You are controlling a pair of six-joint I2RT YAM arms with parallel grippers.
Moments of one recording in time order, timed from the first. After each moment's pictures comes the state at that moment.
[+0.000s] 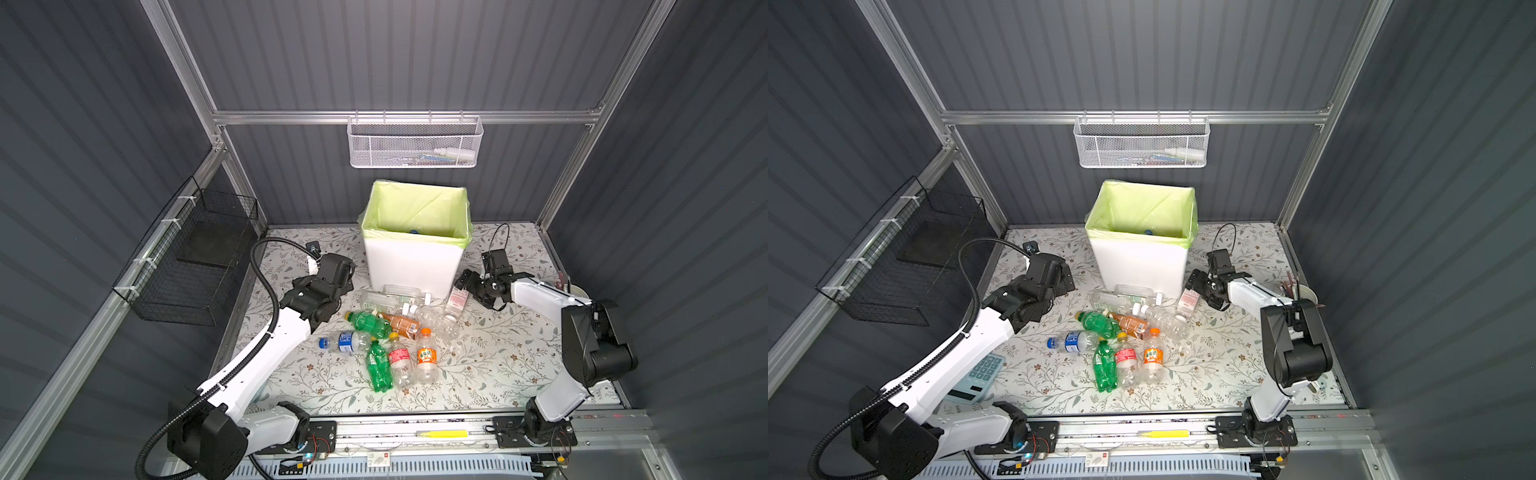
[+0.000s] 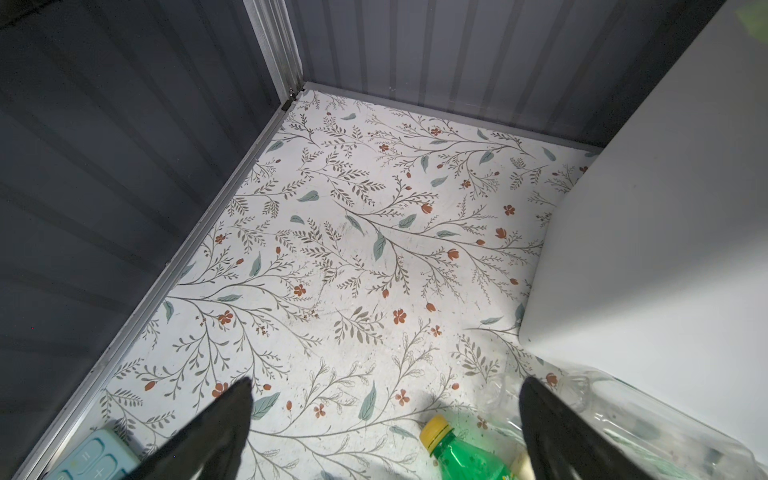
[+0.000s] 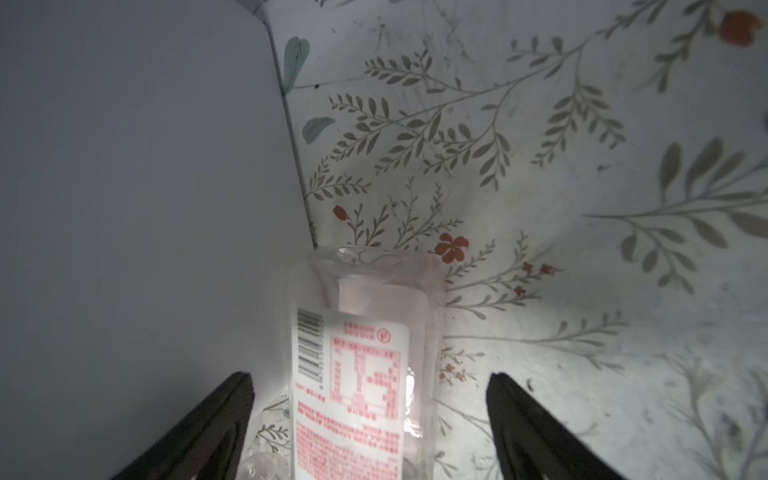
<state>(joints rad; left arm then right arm) -0.51 1.23 1.08 -0.64 -0.64 -0.54 0.22 1.71 1.03 -0.32 -0.17 0.73</state>
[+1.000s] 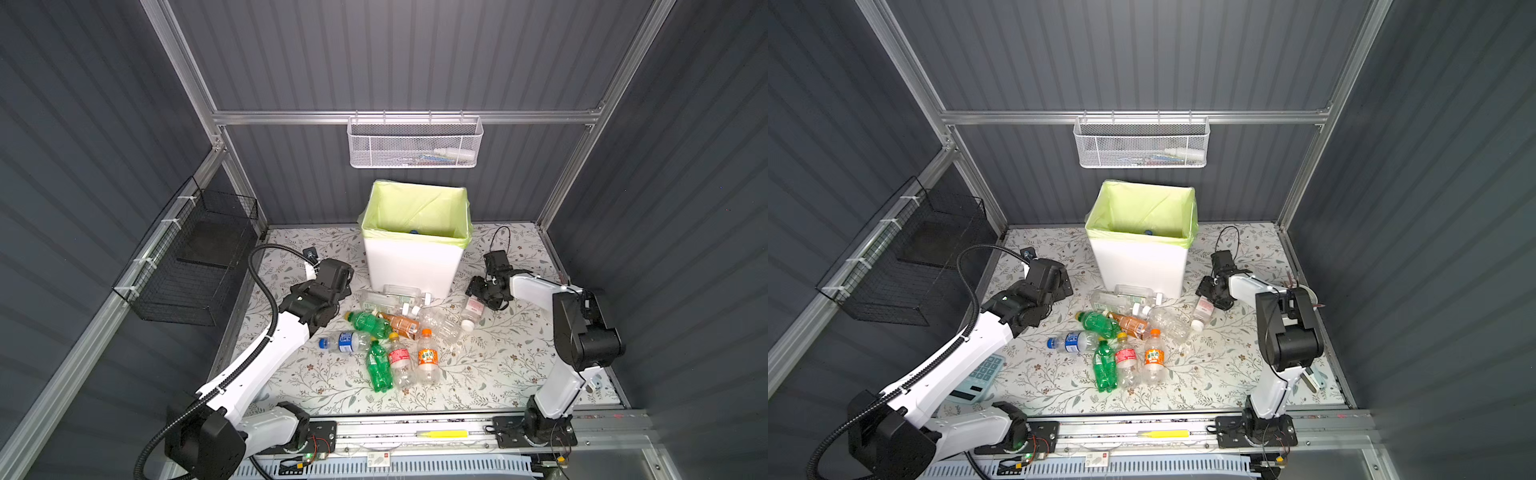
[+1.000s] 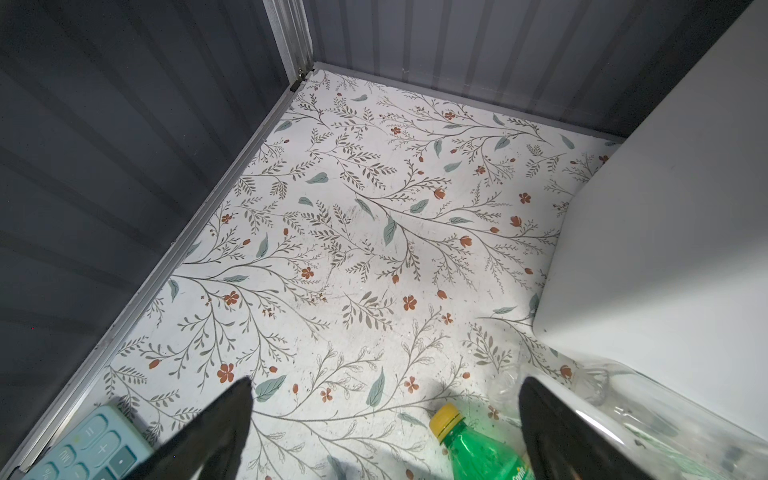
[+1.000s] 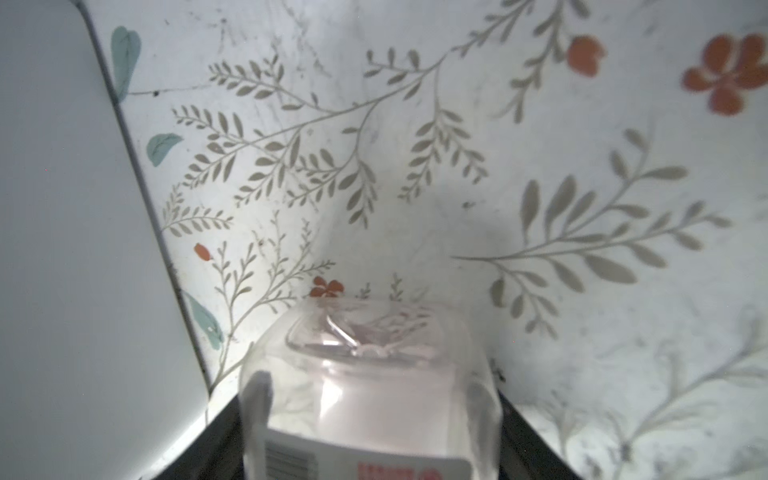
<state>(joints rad) -0.51 1.20 1.03 -0.65 -0.64 -0.58 0.15 1.80 1.07 -0.41 -0.06 0.62</state>
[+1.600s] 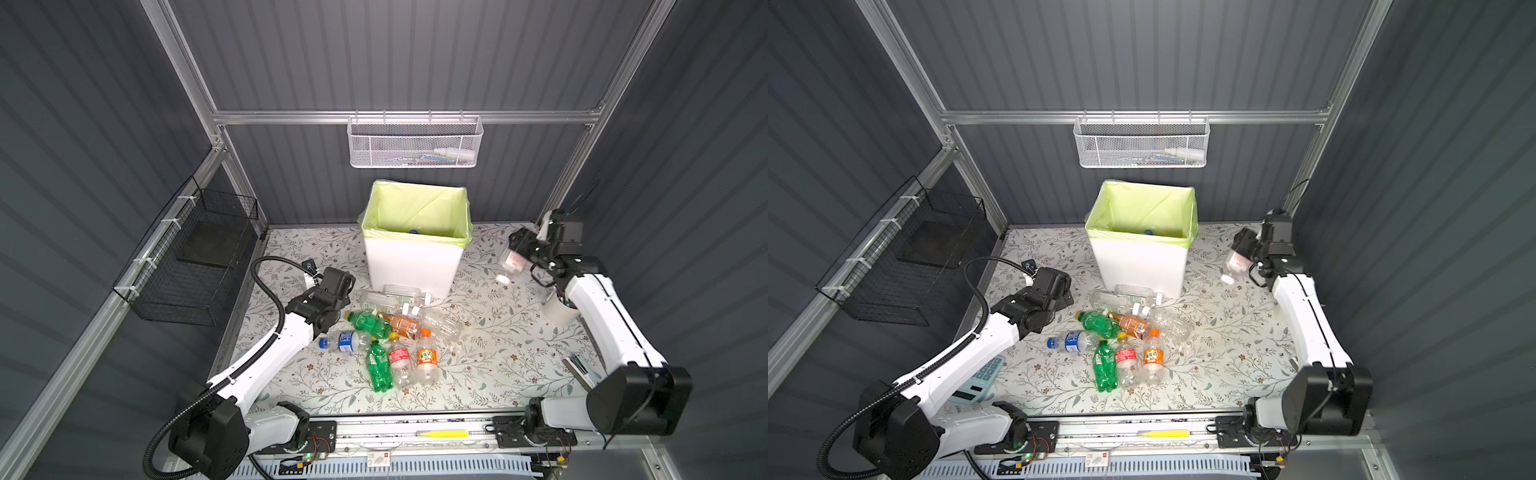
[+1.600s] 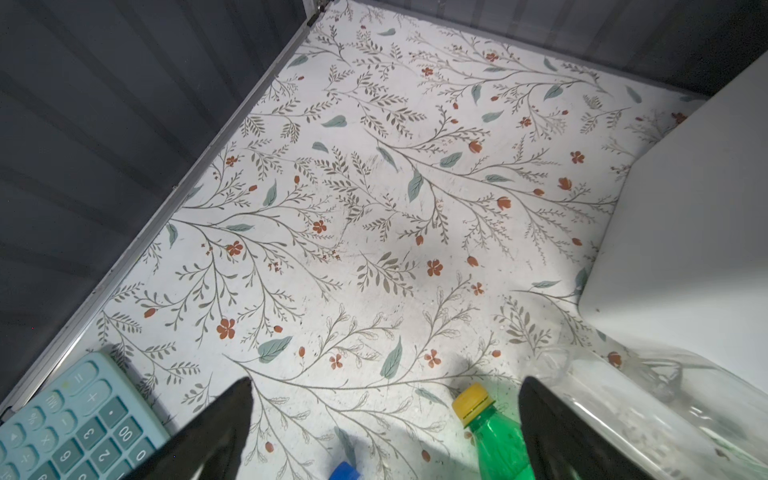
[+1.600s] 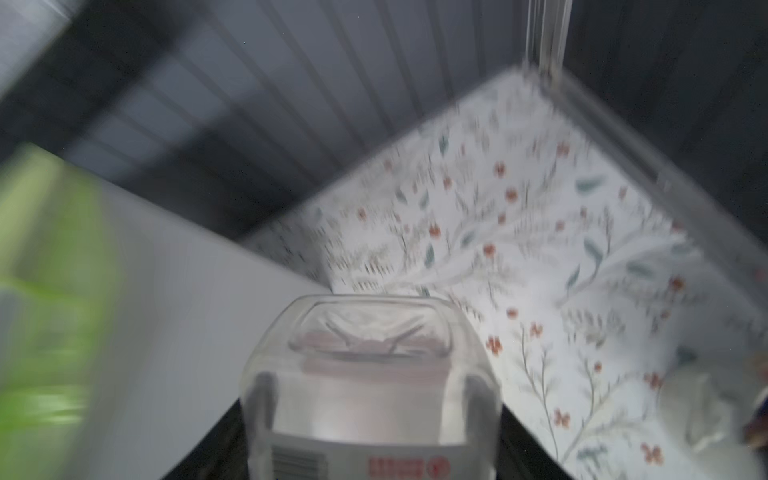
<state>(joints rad) -0.49 1.24 0.93 -0.65 -0.62 -0.69 -0.05 1.33 1.36 -0.48 -0.05 0.49</state>
